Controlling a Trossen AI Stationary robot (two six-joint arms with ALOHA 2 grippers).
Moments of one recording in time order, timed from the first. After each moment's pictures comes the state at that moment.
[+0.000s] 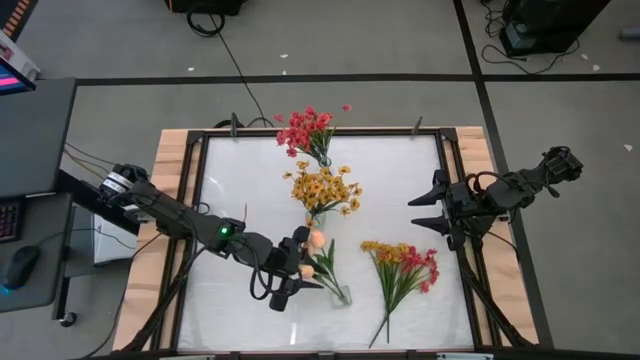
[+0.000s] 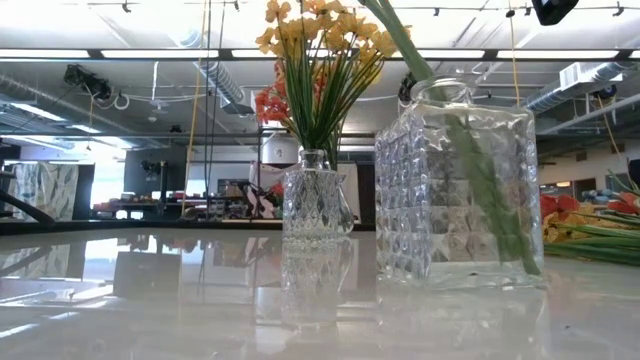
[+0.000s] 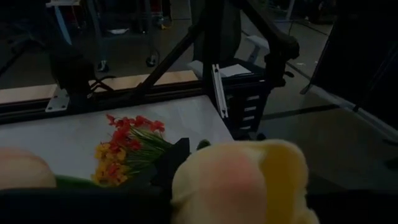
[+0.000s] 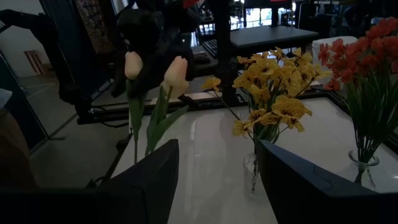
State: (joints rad) left arm -0.45 1.49 1.14 0.10 -0.14 -0.09; right arm 0.48 0.52 0.68 -0.32 0.42 0.23
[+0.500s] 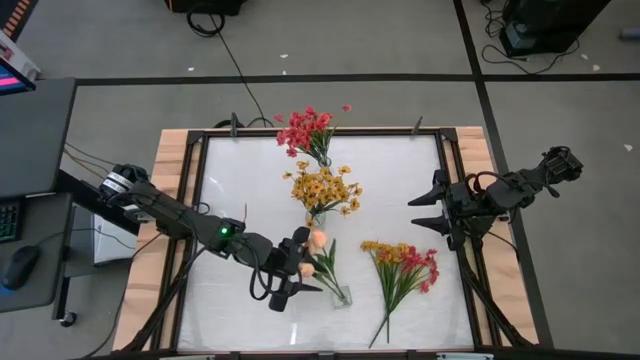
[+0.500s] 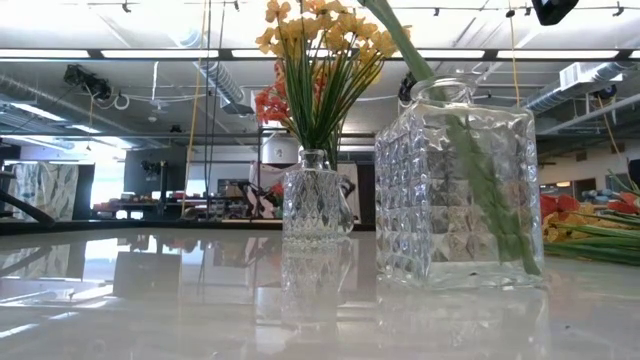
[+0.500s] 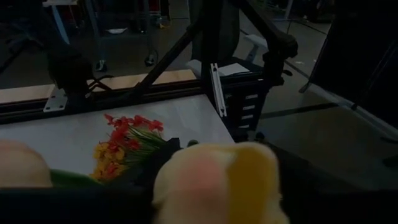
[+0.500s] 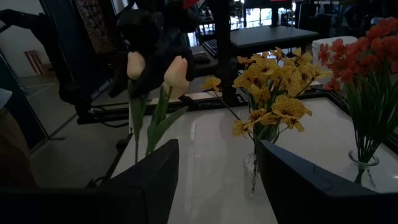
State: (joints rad) left arm -0.45 1.49 1.14 0.10 -0.14 -0.09; right arm 0.48 0.52 0.68 -0.32 0.42 0.23
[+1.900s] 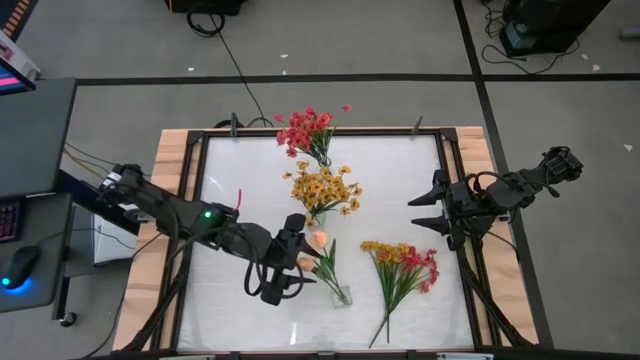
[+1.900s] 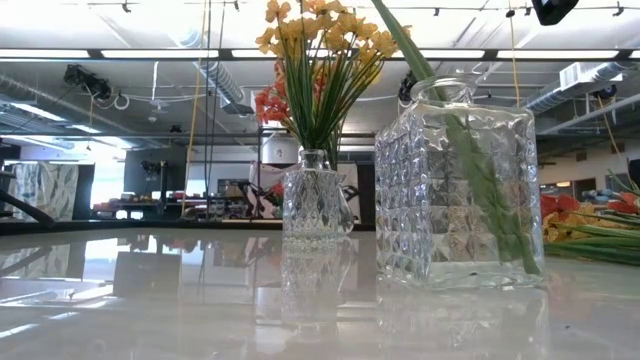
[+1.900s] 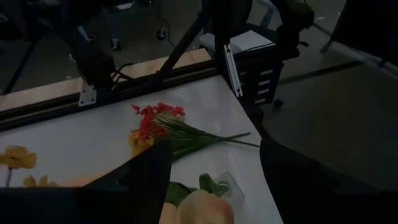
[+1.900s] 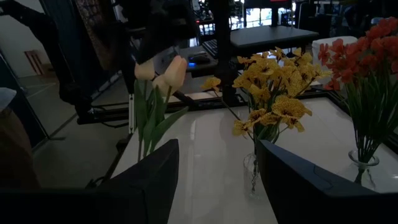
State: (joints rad) left arm -0.44 1.49 1.47 -0.40 -0.18 0.00; right arm 0.48 0.52 0.68 -0.32 0.42 0.23
